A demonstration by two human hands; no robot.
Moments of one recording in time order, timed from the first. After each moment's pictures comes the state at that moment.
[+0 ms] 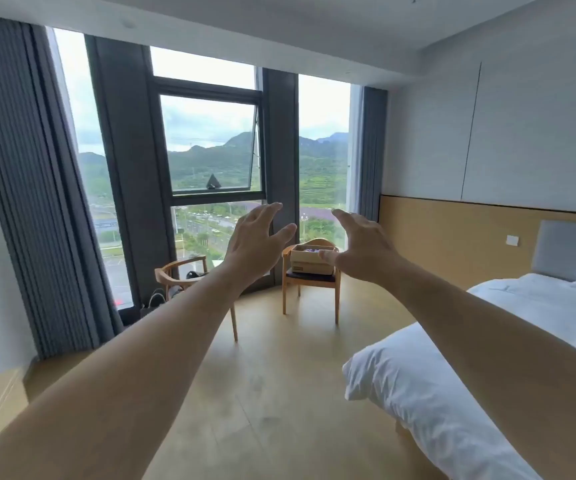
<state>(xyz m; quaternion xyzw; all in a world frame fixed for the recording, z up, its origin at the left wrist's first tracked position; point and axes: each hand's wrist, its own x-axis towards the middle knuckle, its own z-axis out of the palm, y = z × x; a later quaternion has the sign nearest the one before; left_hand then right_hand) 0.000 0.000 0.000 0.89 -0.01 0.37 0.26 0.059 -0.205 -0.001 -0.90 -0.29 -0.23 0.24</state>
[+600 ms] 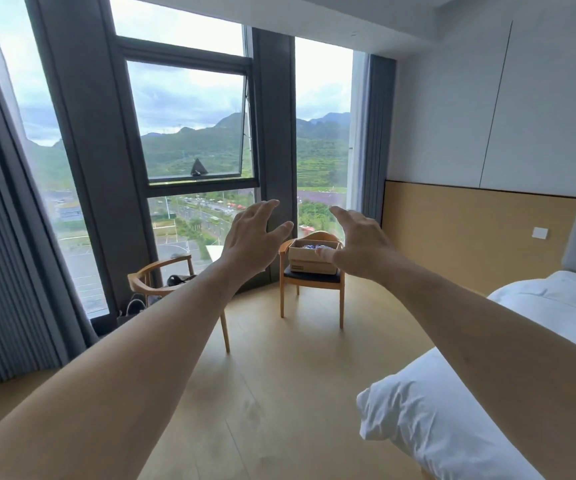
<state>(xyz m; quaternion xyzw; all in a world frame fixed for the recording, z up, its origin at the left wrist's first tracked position) 0.317 0.138 -0.009 0.90 0.02 0.34 0.26 0.372 -0.067 -0.011 -0.91 -0.26 -0.21 0.24</state>
